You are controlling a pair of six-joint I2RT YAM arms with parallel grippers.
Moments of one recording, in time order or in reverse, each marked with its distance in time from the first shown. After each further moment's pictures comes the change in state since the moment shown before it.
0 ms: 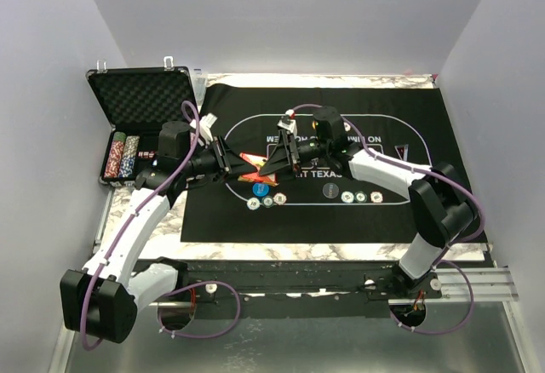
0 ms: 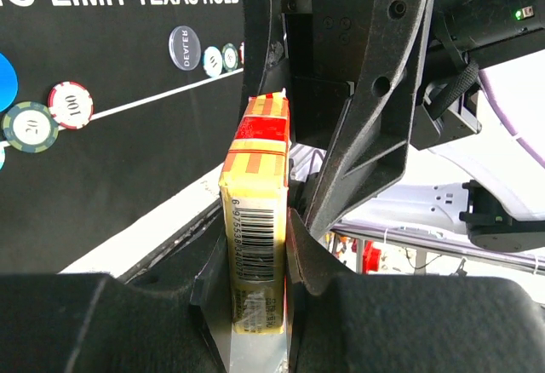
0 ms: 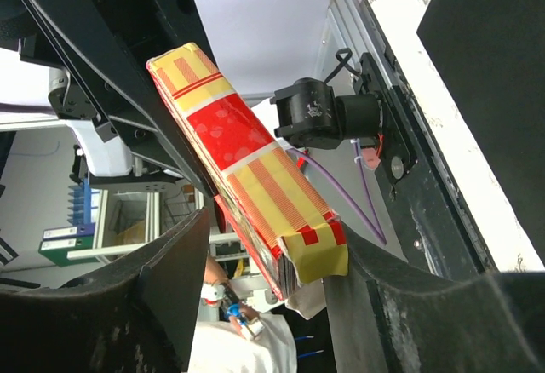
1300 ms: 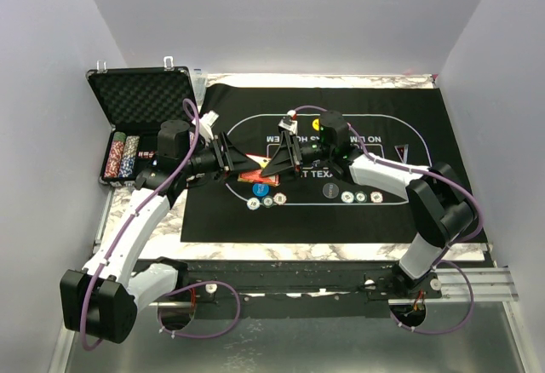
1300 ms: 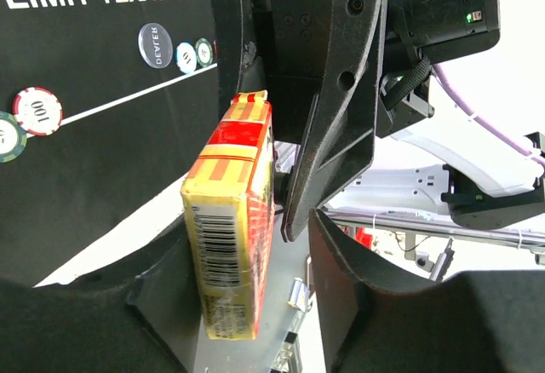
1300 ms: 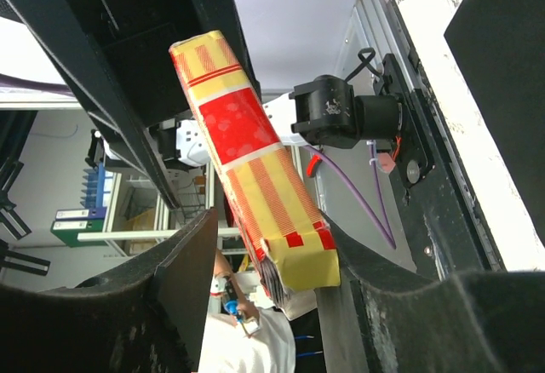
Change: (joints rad) left arm -0.007 0.000 -0.002 0.049 0.061 -0.020; right arm 0.000 0.000 -0.093 0.262 -0.037 0.126
